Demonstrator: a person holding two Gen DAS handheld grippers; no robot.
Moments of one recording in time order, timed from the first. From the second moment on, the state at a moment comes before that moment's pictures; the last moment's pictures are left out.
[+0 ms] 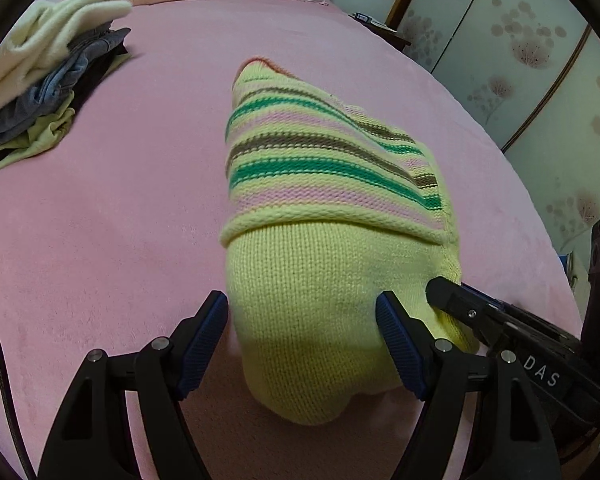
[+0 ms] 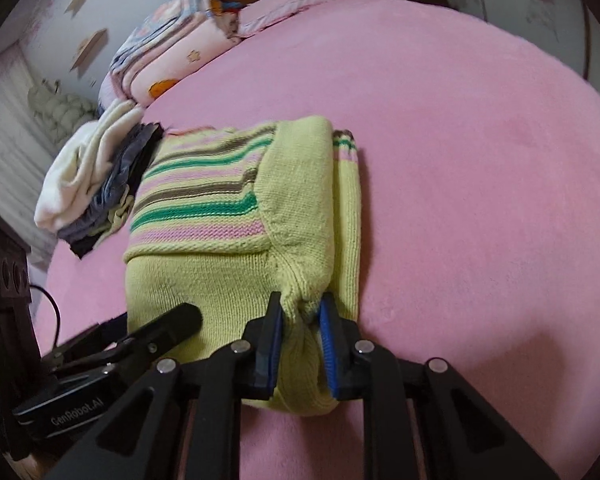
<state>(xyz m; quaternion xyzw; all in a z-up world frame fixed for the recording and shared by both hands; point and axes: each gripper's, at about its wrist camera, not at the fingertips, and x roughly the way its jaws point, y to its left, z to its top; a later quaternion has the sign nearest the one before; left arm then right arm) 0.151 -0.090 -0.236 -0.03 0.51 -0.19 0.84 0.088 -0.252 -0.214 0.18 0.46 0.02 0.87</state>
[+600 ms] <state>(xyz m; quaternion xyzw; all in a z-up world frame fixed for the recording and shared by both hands) 0.150 -0.076 -0.176 -0.01 0.54 -0.14 0.83 0.088 -0.253 -0.156 0.19 0.45 0.03 0.87</state>
